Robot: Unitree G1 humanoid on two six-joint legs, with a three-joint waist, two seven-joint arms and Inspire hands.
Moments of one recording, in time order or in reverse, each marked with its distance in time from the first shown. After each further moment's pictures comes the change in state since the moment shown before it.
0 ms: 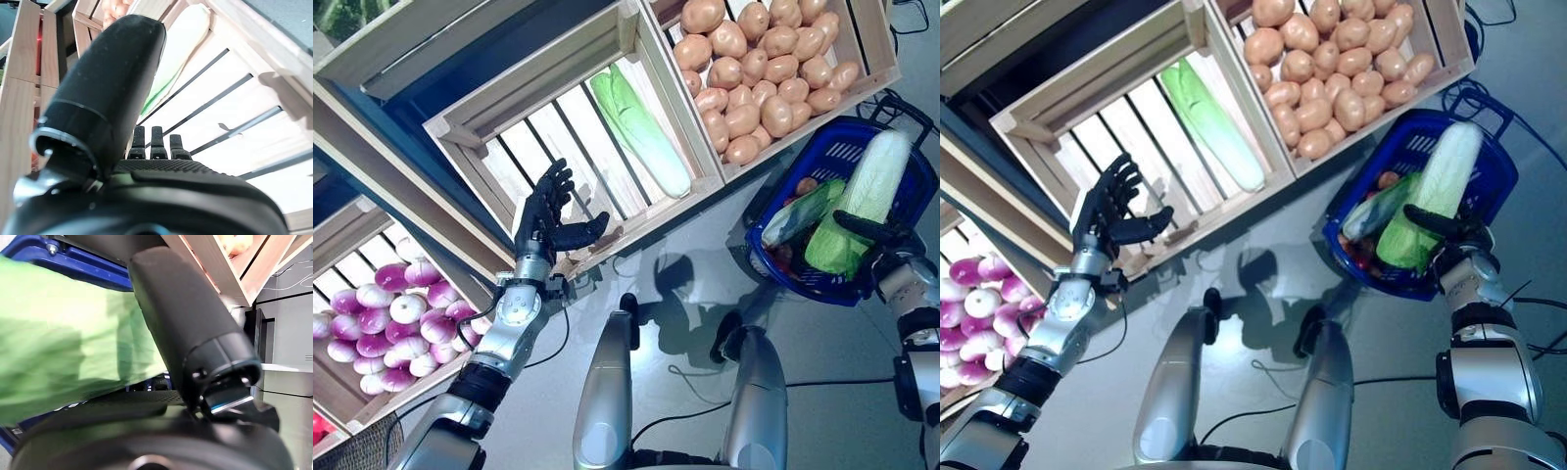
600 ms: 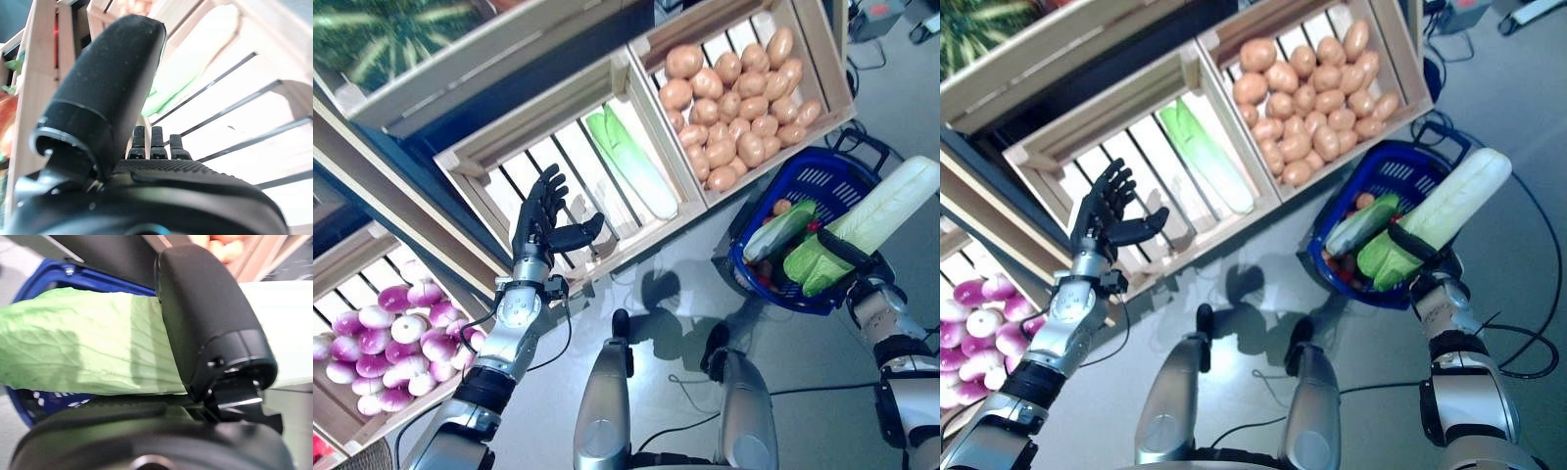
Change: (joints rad) left arm 0.007 -0.043 0.048 0.002 0.019 0.056 0.009; right arm 0.113 0.078 -0.033 -0.035 0.004 -0.016 0.055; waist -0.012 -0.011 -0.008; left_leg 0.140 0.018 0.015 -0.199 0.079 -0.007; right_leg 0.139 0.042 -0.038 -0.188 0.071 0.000
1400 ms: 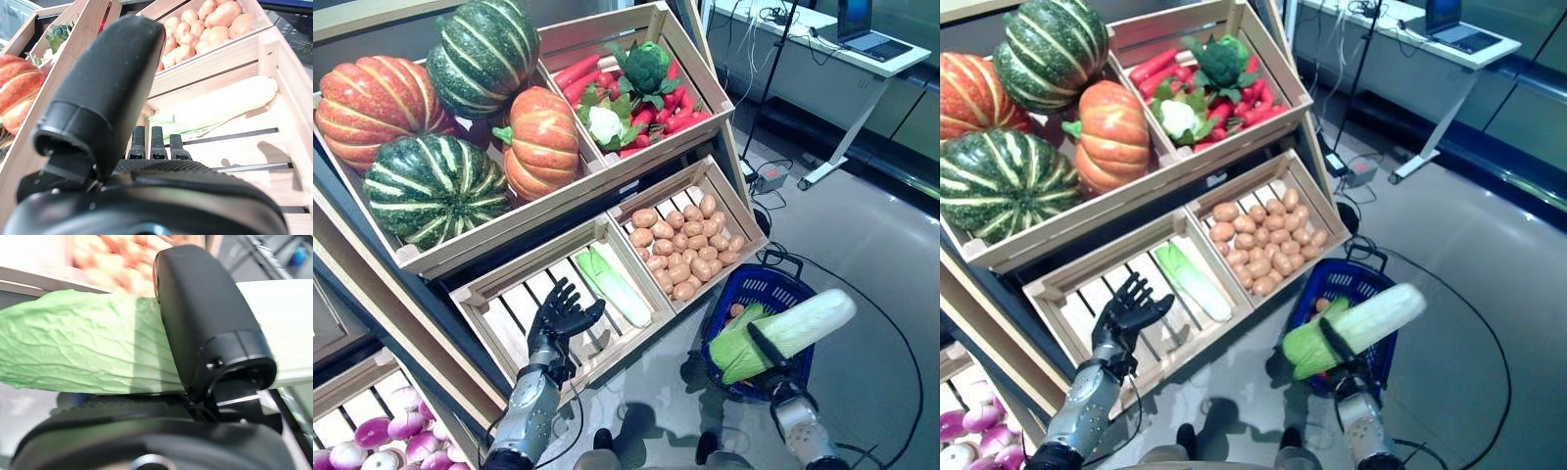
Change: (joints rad) left arm 0.386 -0.227 0.134 0.058 -0.109 0.091 -0.136; right arm 0.685 0.411 -0.044 -0.553 0.185 -0.076 -0.190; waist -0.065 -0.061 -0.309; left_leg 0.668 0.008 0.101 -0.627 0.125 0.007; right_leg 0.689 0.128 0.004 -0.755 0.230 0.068
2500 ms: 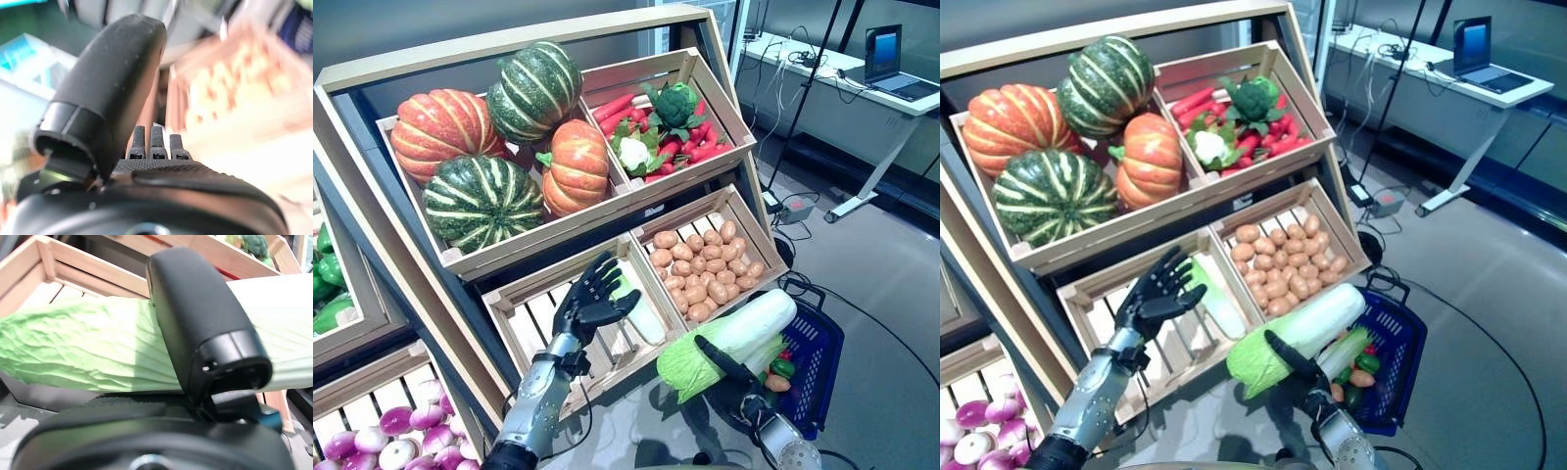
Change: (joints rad) left arm -0.005 -0.013 -0.025 -0.015 -0.058 -0.047 -0.152; right arm 0.132 0.048 0.197 -0.154 0.013 0.197 0.320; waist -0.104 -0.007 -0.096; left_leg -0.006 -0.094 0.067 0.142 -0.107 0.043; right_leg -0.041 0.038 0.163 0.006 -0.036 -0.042
